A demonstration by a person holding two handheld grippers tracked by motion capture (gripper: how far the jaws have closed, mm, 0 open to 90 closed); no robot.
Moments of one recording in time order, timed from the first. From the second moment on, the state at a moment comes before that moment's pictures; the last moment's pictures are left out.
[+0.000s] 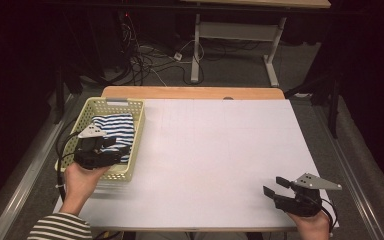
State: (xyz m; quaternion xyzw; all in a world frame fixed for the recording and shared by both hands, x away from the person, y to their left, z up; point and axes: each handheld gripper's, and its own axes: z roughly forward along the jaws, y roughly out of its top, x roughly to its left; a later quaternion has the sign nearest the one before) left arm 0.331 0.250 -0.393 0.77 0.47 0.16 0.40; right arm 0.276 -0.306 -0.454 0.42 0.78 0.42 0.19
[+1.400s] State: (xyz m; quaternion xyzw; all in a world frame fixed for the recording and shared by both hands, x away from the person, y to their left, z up) left arm 0.279 0.251 -0.419 0.75 0.46 0.18 0.44; right arm 0.271 -0.309 -0.453 0.42 0.78 0.43 0.19
